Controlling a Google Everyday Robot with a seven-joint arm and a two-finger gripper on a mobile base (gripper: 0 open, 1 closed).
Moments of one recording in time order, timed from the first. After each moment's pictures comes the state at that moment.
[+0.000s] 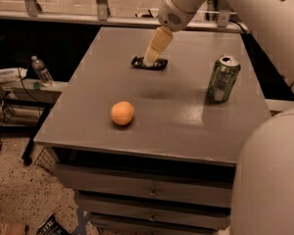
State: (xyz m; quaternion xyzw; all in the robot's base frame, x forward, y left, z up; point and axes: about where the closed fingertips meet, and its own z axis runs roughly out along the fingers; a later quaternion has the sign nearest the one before) arm 0.698 -0.035 0.929 -0.59 0.76 0.05 0.27
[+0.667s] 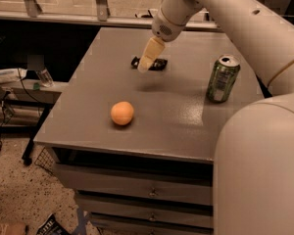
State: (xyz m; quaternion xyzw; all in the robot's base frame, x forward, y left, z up) arm 0.722 -0.017 0.888 -0.58 0.77 0.07 0.25
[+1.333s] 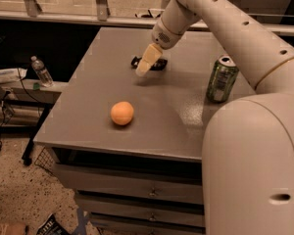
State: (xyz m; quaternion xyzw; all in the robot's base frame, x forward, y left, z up) arm 0.742 -0.014 0.853 -0.55 0.79 0.11 0.25
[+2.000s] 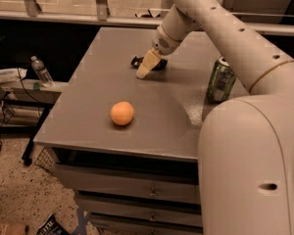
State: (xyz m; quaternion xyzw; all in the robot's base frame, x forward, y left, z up) arm 0.746 -0.012 0.827 -0.53 0.80 0.14 0.23
